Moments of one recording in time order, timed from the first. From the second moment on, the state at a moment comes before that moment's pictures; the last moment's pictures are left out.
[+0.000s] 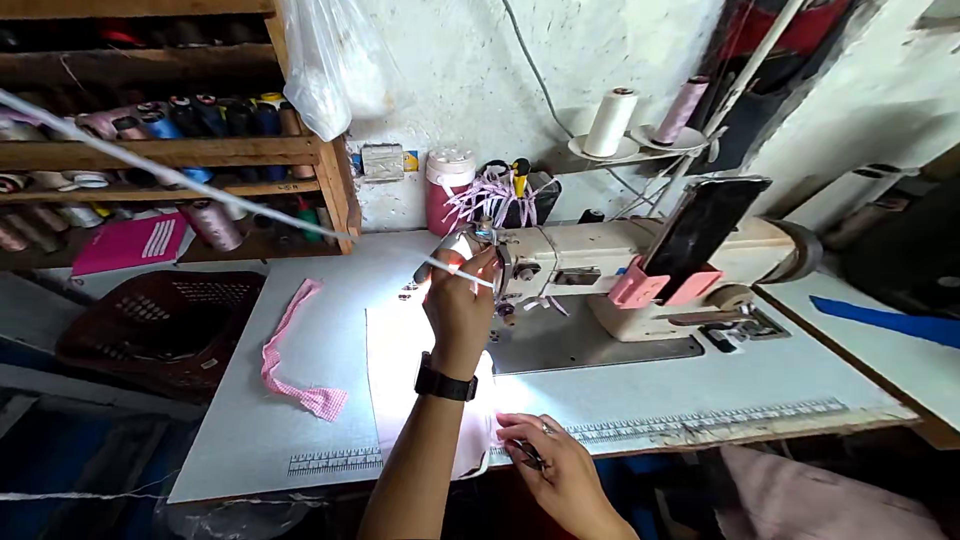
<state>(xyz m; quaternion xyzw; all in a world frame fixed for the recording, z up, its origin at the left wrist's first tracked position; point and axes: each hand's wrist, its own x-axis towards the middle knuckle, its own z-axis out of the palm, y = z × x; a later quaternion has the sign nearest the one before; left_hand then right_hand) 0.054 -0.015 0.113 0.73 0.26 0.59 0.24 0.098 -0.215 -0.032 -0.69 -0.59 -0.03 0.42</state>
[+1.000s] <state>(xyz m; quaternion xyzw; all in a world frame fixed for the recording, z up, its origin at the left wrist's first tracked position) -0.054 -0.037 0.114 0.71 0.14 0.55 0.41 0.112 -0.207 0.006 -0.71 -0.55 0.10 0.43</state>
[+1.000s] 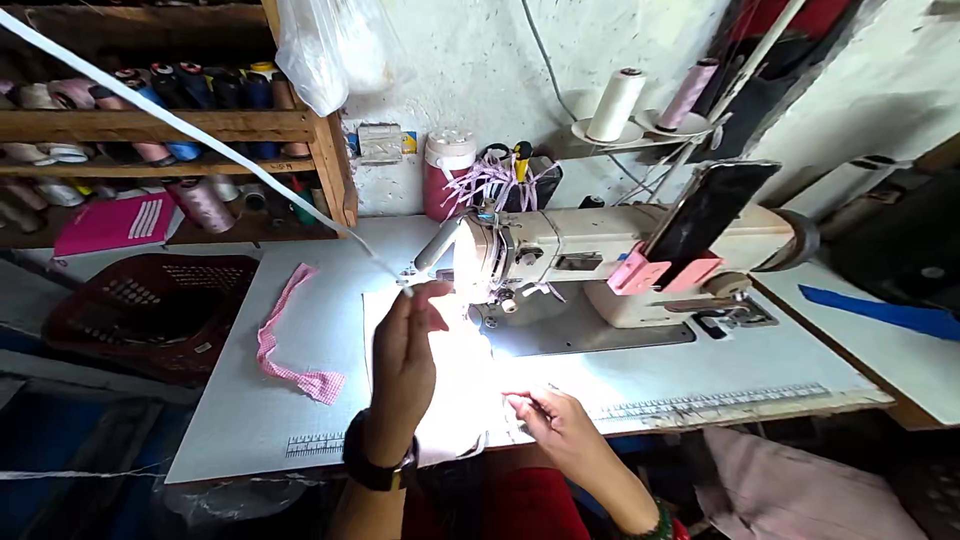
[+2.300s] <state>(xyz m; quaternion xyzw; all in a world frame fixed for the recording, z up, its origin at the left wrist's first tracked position) -0.118 -0.062 0.041 0.70 0.10 0.44 0.55 0.176 0.069 0.253 -0.79 -0.53 0.12 -0.29</state>
